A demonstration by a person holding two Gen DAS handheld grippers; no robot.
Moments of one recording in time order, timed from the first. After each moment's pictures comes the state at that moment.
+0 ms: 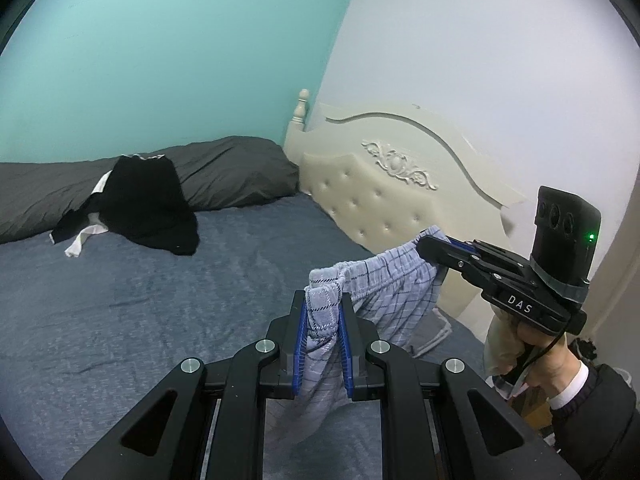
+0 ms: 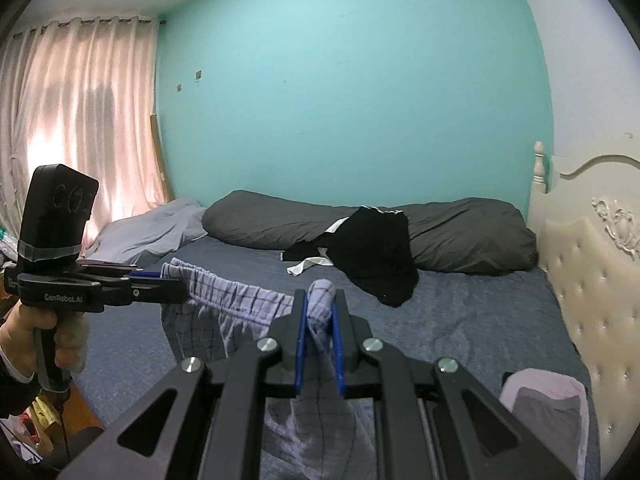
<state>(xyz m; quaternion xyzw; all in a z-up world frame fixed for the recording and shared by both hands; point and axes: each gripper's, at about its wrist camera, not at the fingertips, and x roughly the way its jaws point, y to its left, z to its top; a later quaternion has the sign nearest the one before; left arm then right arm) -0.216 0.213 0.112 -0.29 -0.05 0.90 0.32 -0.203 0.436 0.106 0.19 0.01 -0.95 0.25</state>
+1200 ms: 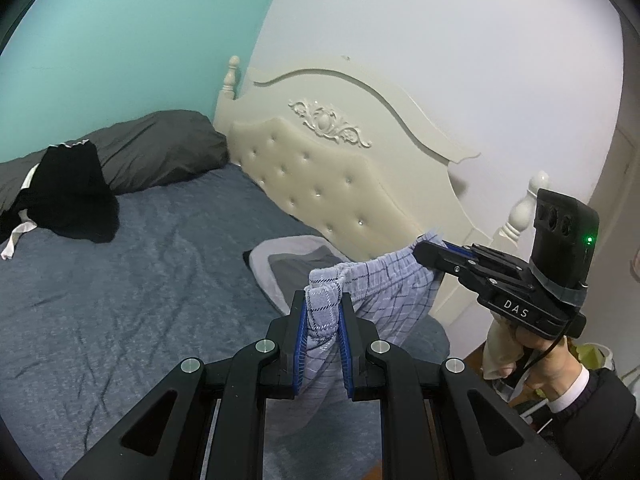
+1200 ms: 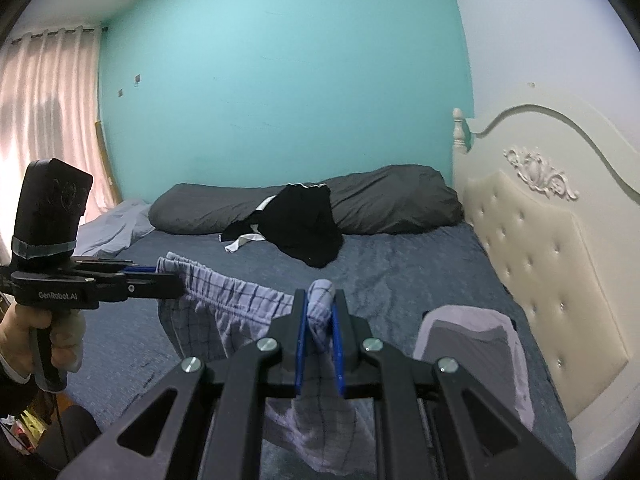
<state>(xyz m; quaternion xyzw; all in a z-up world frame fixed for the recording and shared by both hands) -0.194 0.368 0.083 -0.32 -0.03 0.86 0.41 -0.133 0.576 0.075 0.22 -0.01 -0.96 0.15</state>
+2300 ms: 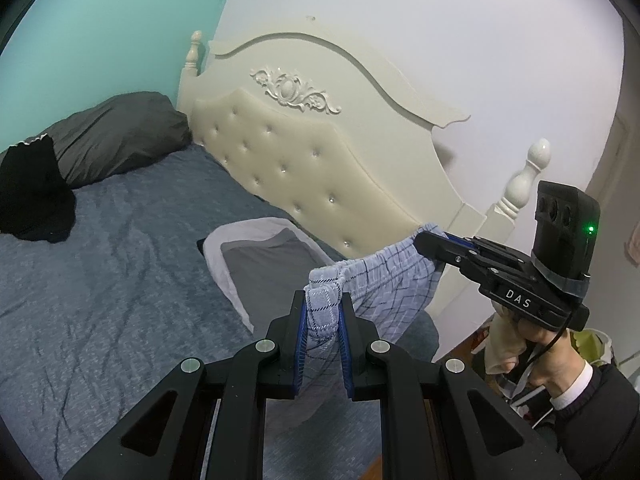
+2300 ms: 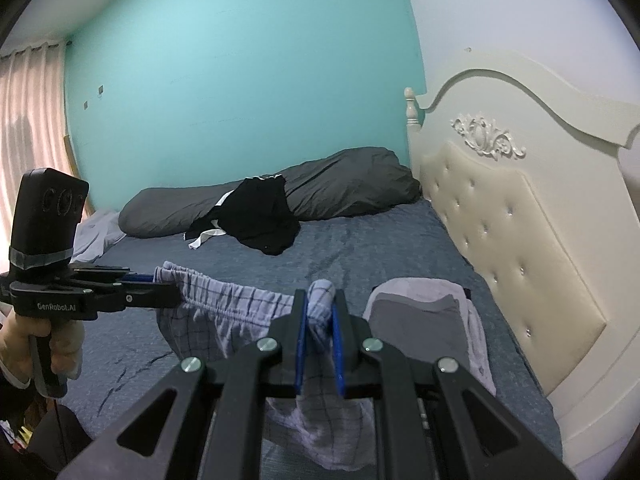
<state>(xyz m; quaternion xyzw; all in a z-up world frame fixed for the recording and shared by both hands) -0.212 0.480 0.049 -0.34 -0.01 0.83 0.44 -0.131 0.675 0.043 0.24 -0.04 -0.96 0.10</state>
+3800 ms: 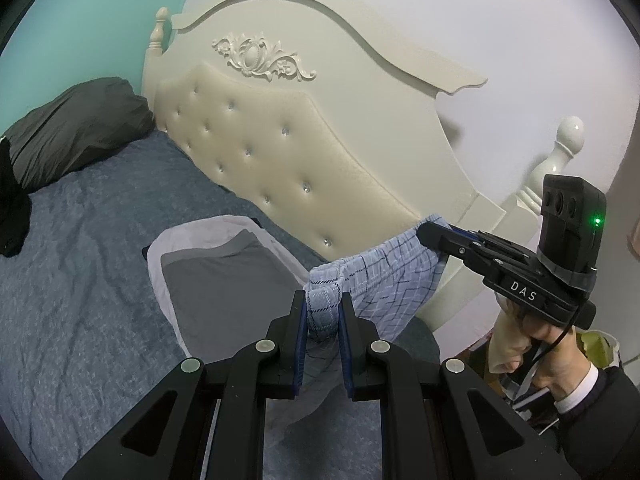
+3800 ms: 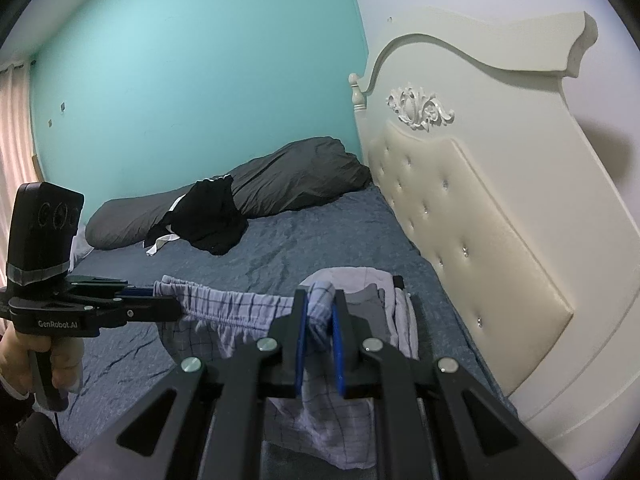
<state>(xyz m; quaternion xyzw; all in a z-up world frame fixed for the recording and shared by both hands) -0.260 0.613 0.008 -0.36 0.00 0.81 0.46 -0.163 0.801 0.003 0.25 -0.07 -0.96 0.05</state>
